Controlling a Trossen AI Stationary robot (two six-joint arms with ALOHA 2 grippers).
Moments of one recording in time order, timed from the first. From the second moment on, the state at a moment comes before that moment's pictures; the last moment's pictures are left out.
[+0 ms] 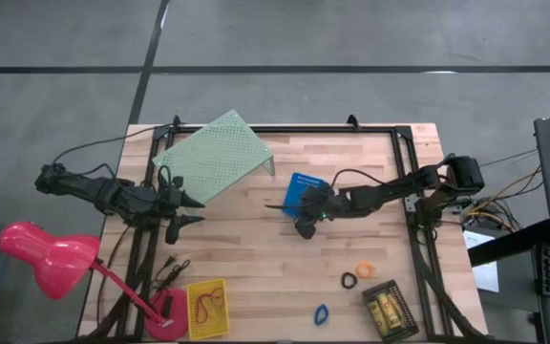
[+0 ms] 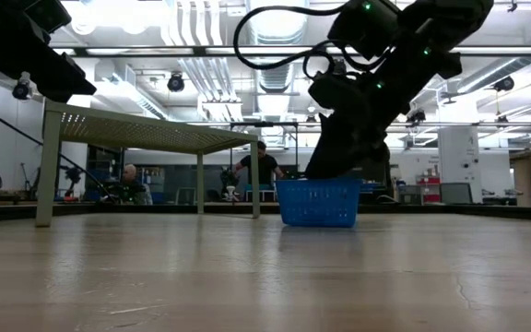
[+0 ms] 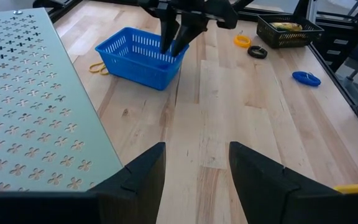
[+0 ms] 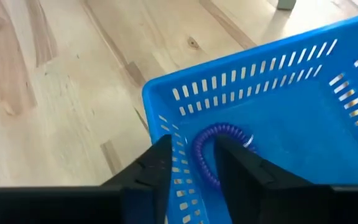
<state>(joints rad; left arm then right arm) -0.30 0.36 0.40 -0.54 -0.29 -0.26 0.05 1.64 0.83 -0.02 0.25 0.59</state>
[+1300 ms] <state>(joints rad) -0.30 0.36 0.41 -0.54 -0.29 -0.26 0.51 1.27 0.99 -1.02 0.09 1.52</state>
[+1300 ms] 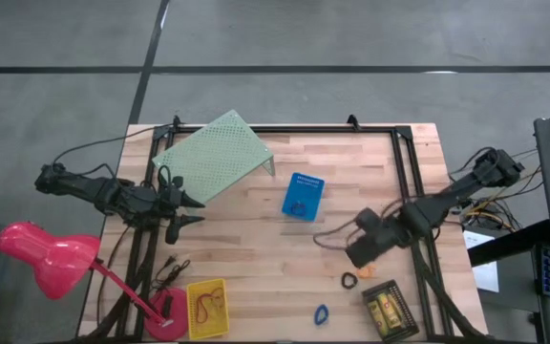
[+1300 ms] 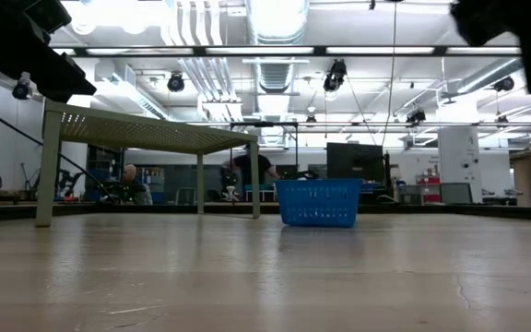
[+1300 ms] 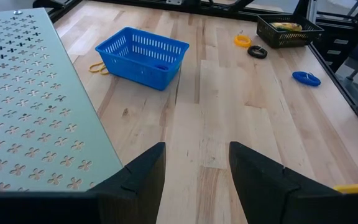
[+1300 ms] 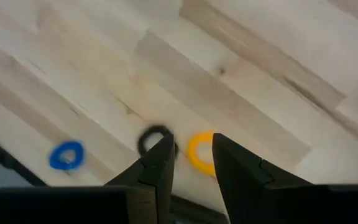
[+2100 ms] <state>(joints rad) -0.30 0.36 0.41 -0.54 -0.29 -0.26 0.78 1.41 0.77 -0.77 0.29 0.90</state>
